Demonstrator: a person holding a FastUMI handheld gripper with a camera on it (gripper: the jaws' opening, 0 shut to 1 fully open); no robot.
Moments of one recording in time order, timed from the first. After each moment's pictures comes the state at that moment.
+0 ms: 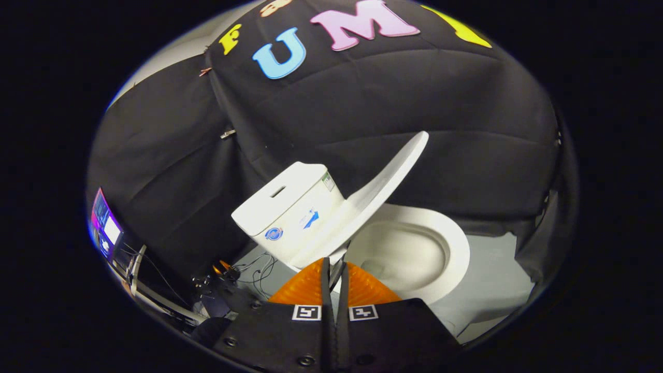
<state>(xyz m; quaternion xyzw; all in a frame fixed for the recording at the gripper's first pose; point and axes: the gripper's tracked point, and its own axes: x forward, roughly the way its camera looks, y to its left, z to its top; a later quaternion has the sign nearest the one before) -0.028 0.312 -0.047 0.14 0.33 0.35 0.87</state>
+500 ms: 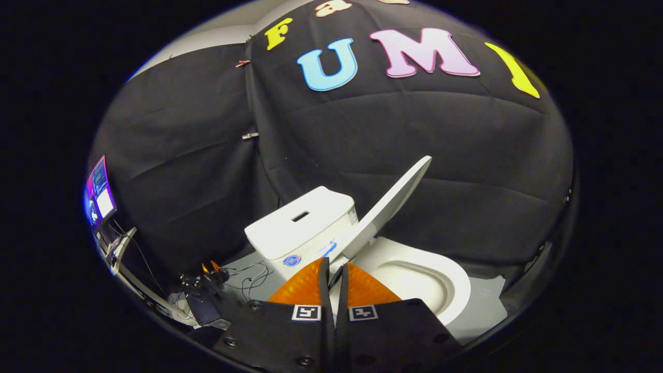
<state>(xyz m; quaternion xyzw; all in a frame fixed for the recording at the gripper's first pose) -0.019 0.406 0.036 0.08 0.24 0.38 0.89</state>
